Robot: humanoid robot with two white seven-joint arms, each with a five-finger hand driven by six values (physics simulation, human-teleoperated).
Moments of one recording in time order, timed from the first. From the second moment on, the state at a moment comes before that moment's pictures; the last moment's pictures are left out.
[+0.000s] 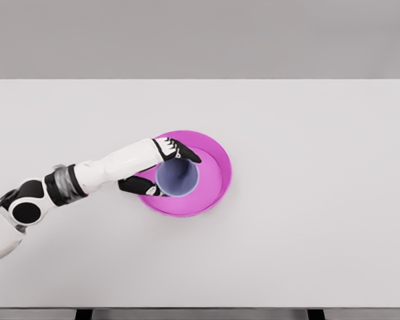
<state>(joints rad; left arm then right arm) -0.48 0.69 -0.79 -1.57 -0.12 -0.61 -0.14 0.03 0.00 0.02 0.08 -0.11 -0.24 -0.02</state>
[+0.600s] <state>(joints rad) -0.59 0.69 -0.92 -1.51 -0.11 -0.61 -0.13 0.03 0.00 0.02 0.08 -0.11 -0.24 -0.02</state>
